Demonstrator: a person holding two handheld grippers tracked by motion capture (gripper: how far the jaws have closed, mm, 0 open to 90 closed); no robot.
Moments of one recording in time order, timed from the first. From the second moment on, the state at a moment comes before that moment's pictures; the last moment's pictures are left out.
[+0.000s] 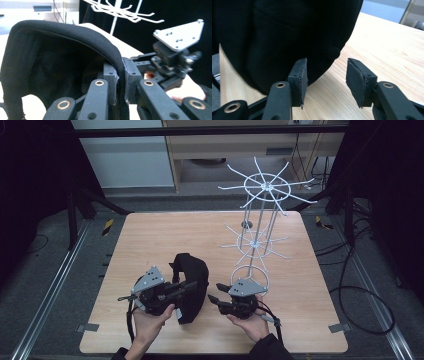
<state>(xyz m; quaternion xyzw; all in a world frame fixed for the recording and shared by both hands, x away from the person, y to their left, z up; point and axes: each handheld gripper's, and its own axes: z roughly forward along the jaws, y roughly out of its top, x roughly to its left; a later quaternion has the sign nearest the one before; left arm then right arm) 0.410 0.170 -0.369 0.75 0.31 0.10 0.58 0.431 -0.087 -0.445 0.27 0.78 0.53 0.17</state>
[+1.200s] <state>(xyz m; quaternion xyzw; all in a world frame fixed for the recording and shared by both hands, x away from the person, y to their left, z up) 0.398 0.213 -0.389 0.75 0.35 0.20 0.53 0.426 -0.077 -0.425 0.27 0.80 0.50 0.19</state>
